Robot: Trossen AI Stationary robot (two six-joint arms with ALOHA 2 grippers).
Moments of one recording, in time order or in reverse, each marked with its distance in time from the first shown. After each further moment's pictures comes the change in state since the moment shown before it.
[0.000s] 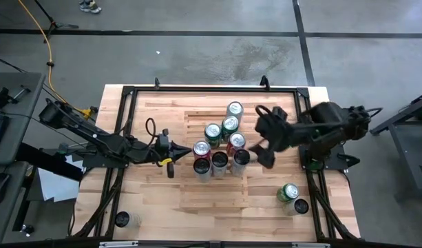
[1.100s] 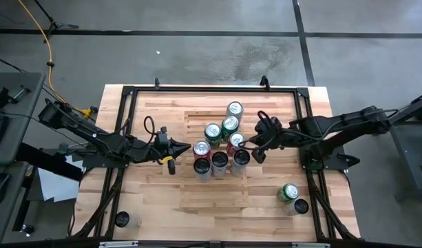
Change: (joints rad) left arm 0.018 -0.007 0.000 -0.002 -0.055 -0.016; right arm -0.158 -0.412 -1.027 0.715 -0.041 0.055
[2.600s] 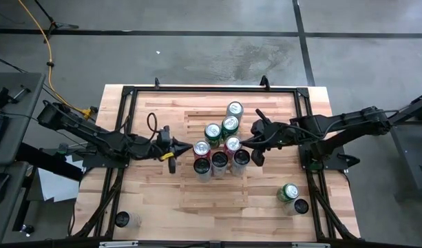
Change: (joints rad) left arm 0.053 0.000 0.000 -0.002 0.132 -0.010; right arm -0.032 0.001 0.000 0.160 -0.144 -0.120
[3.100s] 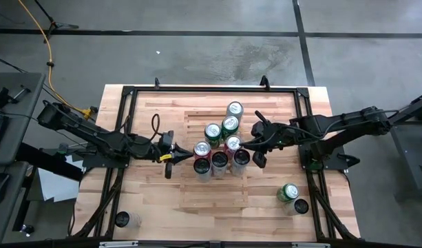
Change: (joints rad) left arm 0.008 0.000 0.000 0.000 0.193 -0.047; right arm 0.000 0.000 0.000 -0.041 -0.050 -0.003
